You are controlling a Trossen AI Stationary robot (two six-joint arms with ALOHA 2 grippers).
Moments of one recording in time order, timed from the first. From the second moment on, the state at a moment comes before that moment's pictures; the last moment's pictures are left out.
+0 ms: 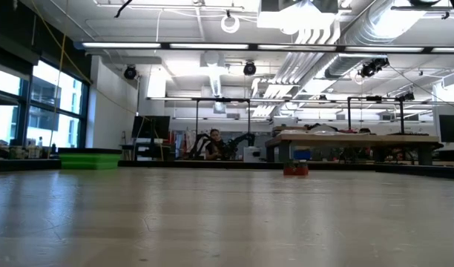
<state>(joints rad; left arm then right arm) 0.36 1.07 1.19 0.35 0.37 -1.45 -0.14 1.85 1.89 0.18 -0.09 0.02</state>
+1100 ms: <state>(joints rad) 0.35 0.96 1.20 0.00 0.47 -1.32 -0.23 1.84 1.89 0.21 -0.16 -0.03</state>
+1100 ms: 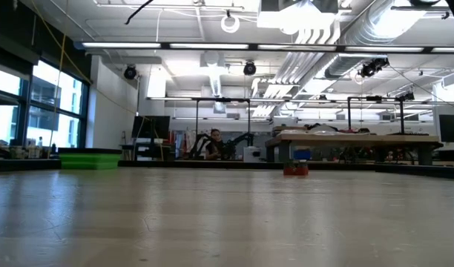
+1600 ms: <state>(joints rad) 0.43 0.92 1.20 -0.18 0.55 -1.19 -0.25 1.84 1.89 0.15 -0.20 -0.07</state>
